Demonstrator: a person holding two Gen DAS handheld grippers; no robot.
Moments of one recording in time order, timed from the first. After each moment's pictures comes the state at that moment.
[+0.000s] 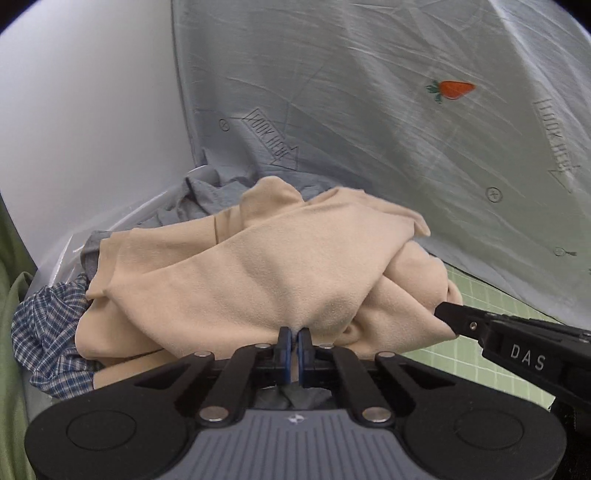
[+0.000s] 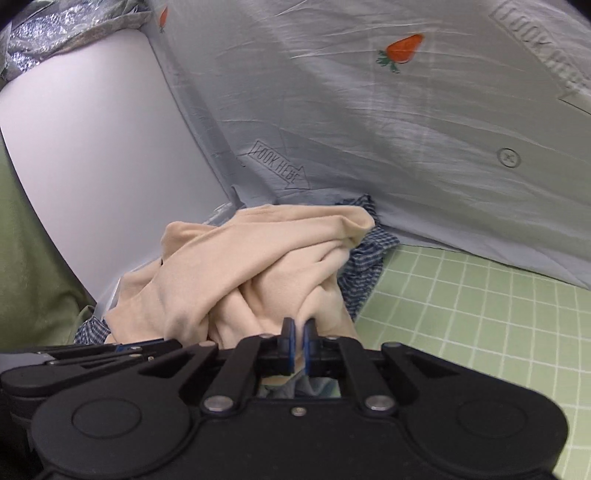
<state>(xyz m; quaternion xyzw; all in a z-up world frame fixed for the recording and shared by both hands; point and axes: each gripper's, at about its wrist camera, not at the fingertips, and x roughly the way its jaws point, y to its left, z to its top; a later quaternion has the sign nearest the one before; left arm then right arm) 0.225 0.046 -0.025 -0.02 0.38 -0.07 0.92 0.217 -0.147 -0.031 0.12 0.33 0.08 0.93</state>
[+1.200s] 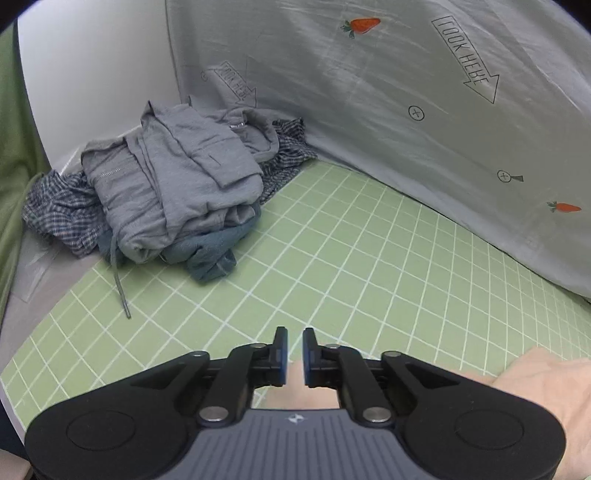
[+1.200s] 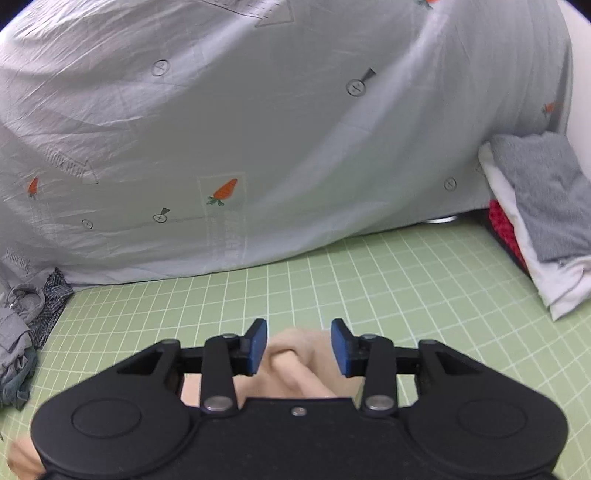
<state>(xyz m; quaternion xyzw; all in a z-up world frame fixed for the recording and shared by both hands) 0.086 -0.107 -0.046 -0.05 0.43 -0.02 0.90 -0.097 -0.510 -0.051 0.19 0.27 -0.27 0.91</state>
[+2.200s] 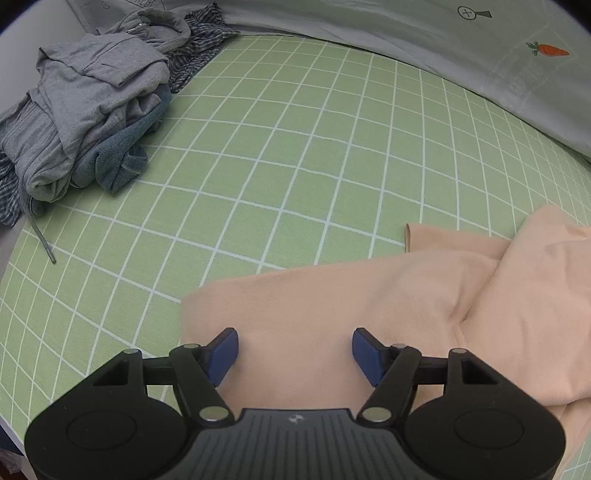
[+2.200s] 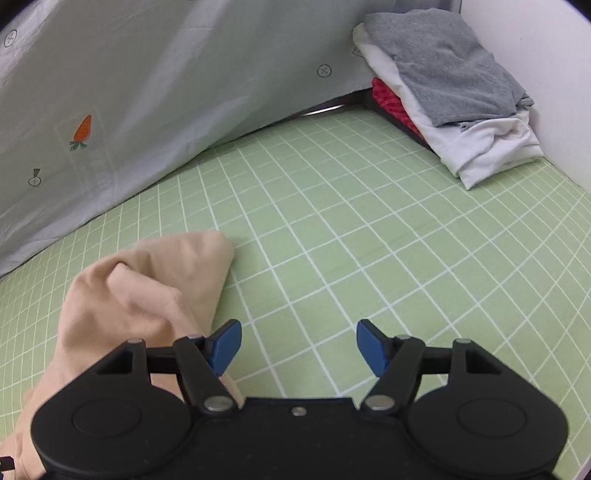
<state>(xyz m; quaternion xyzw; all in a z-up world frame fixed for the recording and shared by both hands) 0.091 -0.166 -0.121 0.06 0.58 -0.08 0.81 -0.149 -0.557 -0.123 0.26 0.37 -0.37 0.81</state>
